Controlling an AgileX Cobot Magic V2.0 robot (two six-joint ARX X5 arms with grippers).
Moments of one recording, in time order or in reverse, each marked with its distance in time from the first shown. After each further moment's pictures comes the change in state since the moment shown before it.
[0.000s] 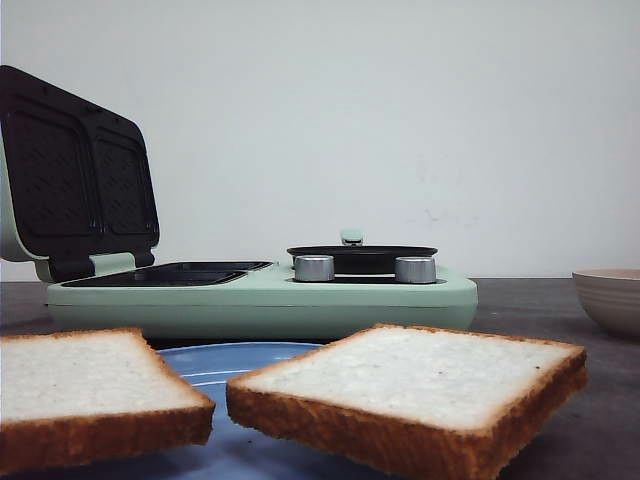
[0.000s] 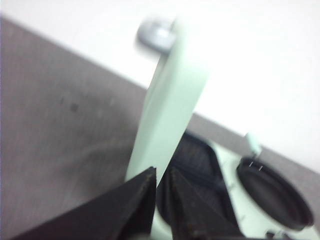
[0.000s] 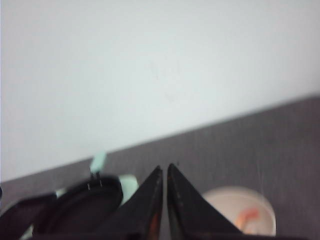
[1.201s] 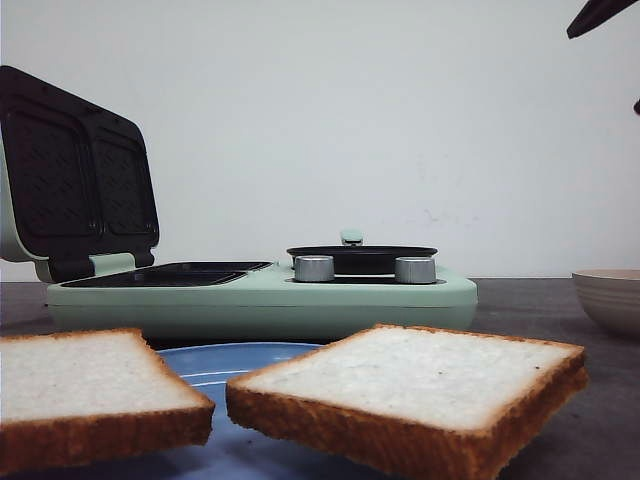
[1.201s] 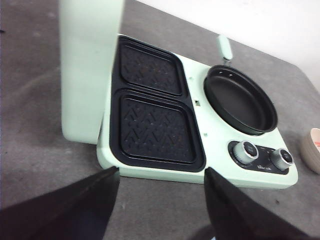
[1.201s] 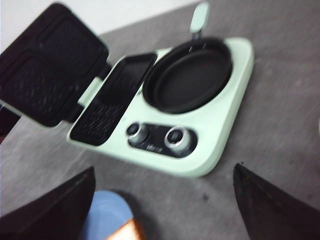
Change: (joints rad) left arm -0.068 0.358 0.241 -0.245 0.215 0.114; right arm 0.000 0.499 0.290 -0.350 -0.571 0.010
